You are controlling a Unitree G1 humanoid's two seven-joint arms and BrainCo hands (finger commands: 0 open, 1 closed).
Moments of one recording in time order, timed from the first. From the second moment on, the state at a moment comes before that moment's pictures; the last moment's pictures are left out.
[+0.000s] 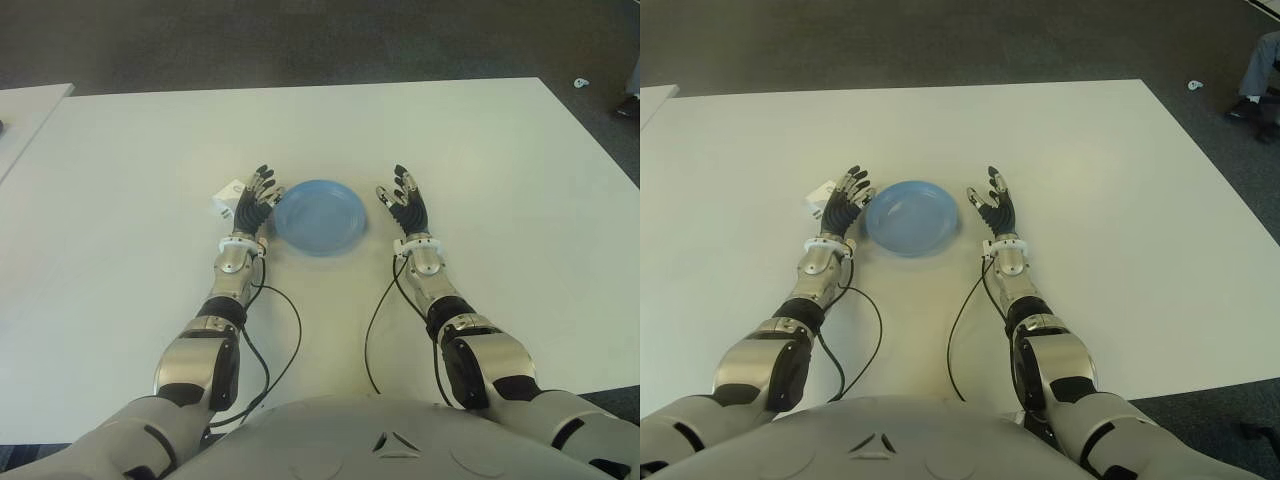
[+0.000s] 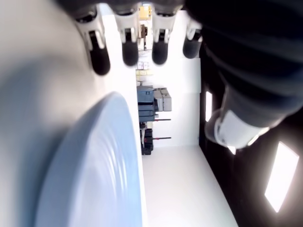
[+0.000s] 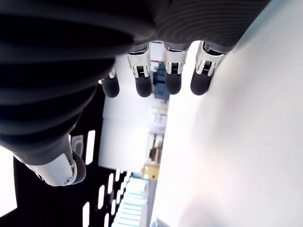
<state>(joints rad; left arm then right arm) -0.40 0.09 0.13 0.96 -0.02 -0.45 -0.08 -0.48 -0.04 -0.02 1.13 -0.14 -0.62 -0.17</state>
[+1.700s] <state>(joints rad) -0.45 0.34 -0.26 0.76 0.66 -0.27 0.64 -0.48 -0.04 -0.03 1.13 -0.13 -0.64 -0.17</state>
